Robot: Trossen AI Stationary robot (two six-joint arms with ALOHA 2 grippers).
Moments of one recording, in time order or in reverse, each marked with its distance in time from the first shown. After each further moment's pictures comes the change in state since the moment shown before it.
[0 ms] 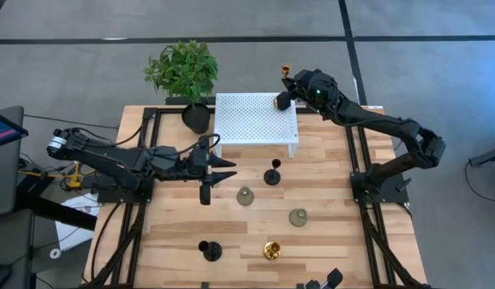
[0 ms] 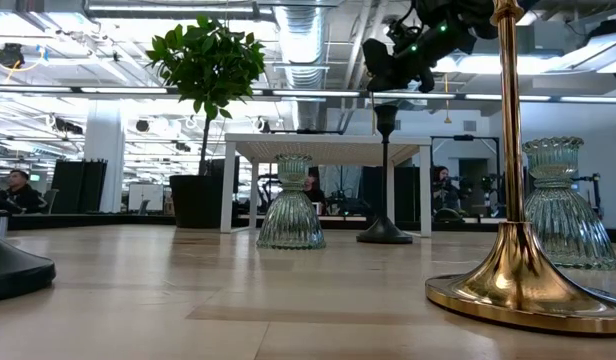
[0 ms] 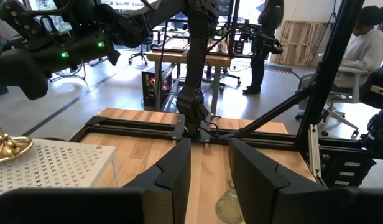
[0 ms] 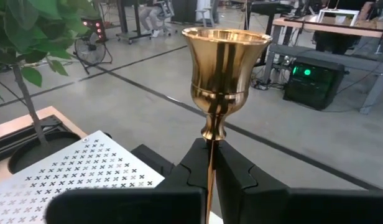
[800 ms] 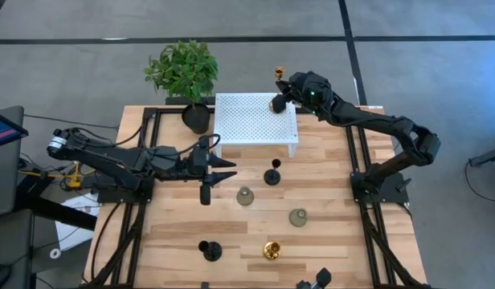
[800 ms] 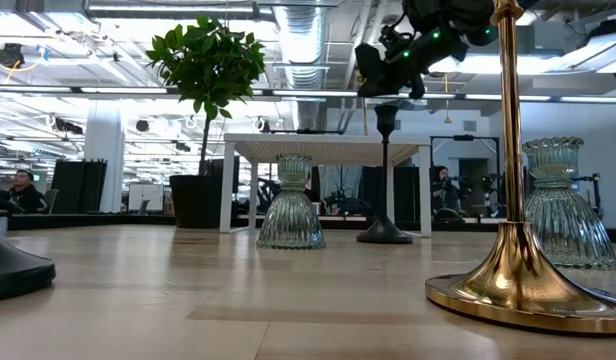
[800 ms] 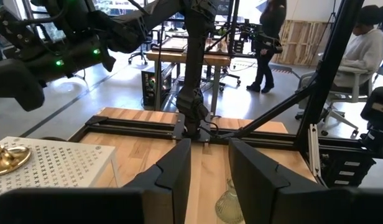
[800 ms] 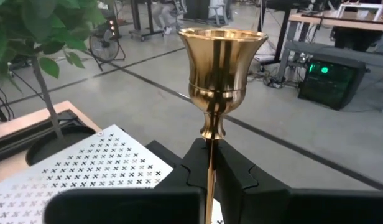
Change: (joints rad) left arm 0.000 0.000 0.000 0.000 0.000 0.000; right arm 0.018 0.061 0.005 0.025 -0.045 0.016
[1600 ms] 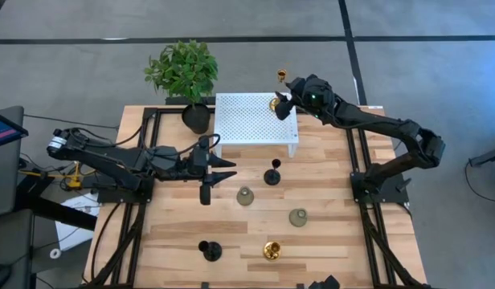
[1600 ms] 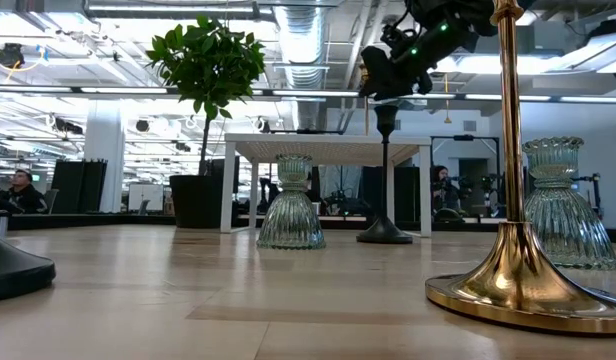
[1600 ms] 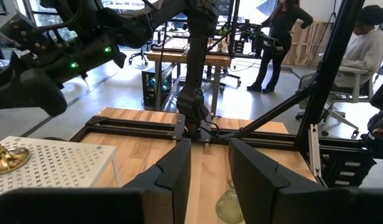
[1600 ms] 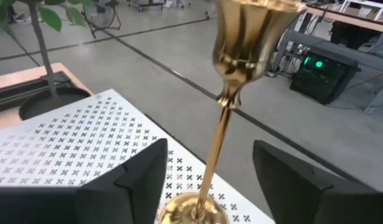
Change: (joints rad) left arm 0.000 0.000 0.000 0.000 0.000 0.000; right arm 0.032 -0.064 -0.006 -0.138 0.046 -0.092
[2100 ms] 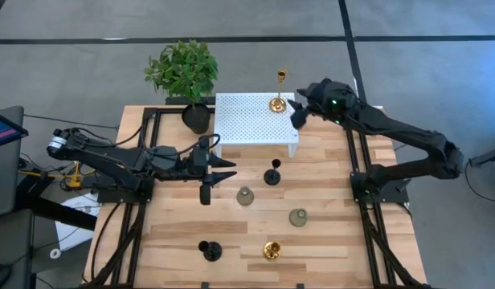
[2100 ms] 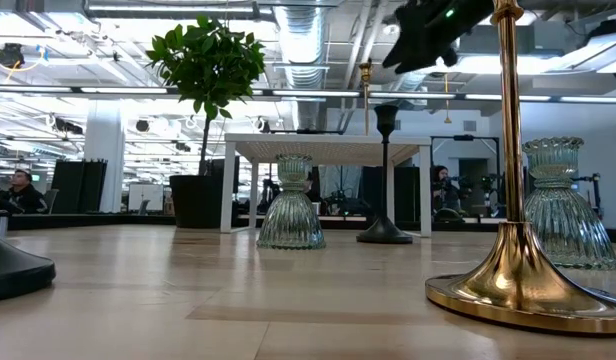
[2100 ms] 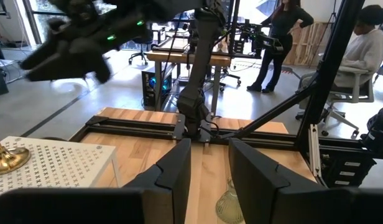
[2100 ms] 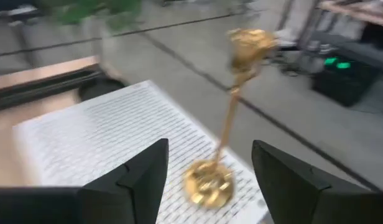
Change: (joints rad) left arm 0.000 0.000 0.000 0.000 0.000 0.000; right arm 0.072 -0.235 0.002 -0.276 -0.033 0.000
